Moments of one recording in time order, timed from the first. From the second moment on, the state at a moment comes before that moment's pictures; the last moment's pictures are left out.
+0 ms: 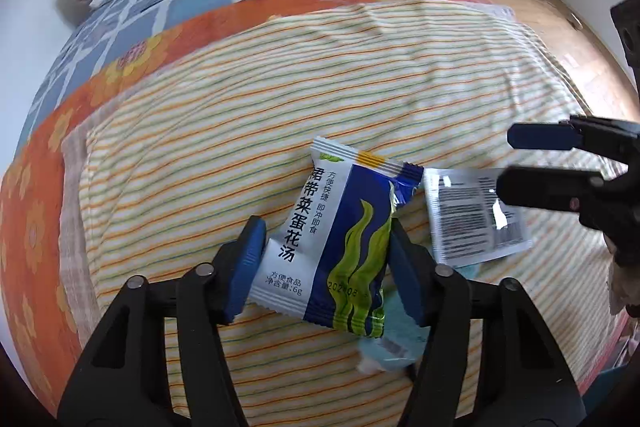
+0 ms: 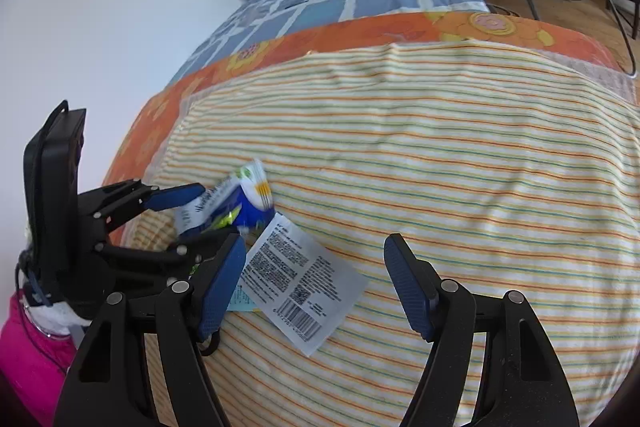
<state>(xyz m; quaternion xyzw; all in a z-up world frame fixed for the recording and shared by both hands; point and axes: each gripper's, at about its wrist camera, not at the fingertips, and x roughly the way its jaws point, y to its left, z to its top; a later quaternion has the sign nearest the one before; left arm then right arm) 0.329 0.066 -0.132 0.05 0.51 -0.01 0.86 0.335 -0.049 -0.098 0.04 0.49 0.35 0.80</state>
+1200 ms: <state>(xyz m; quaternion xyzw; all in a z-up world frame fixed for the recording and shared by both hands) 0.300 0.109 -0.129 0.05 0.51 0.03 0.86 0.310 -0.030 -0.113 -0.19 0.49 0.29 0.80</state>
